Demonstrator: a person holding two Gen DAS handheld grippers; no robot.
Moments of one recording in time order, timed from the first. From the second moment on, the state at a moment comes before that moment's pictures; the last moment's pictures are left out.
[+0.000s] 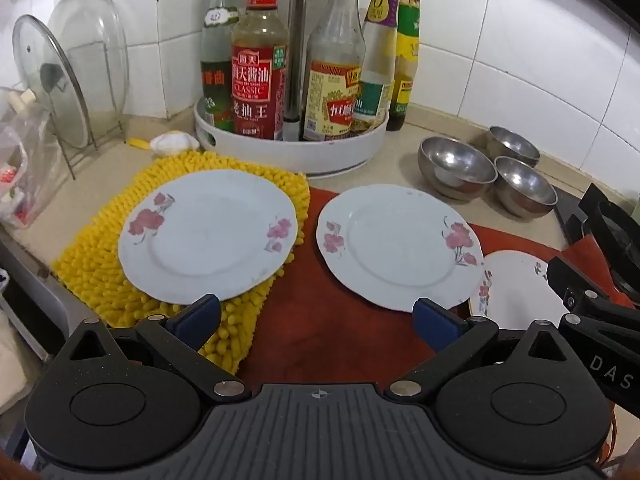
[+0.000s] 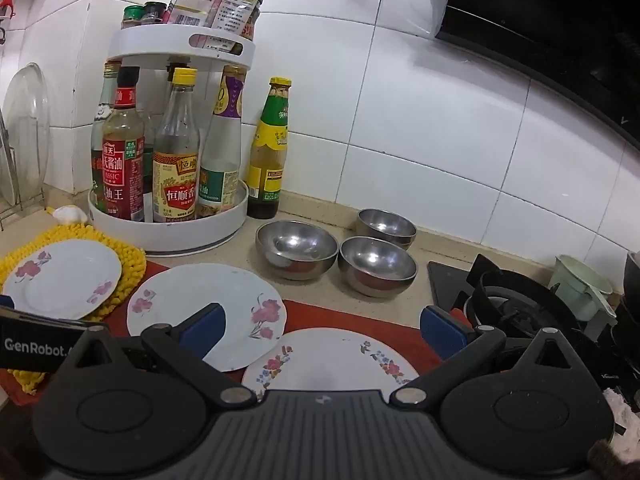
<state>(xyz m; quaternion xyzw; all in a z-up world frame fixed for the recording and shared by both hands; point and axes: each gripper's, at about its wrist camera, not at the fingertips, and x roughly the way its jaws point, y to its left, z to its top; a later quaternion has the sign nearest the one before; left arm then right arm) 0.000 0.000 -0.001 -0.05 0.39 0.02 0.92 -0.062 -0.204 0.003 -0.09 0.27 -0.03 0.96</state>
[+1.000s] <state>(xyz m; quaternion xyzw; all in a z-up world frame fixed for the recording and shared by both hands) 0.017 -0.036 0.004 -0.09 0.39 -0.01 0.92 -0.050 -0.244 0.000 -0.02 0.28 -0.01 0.96</state>
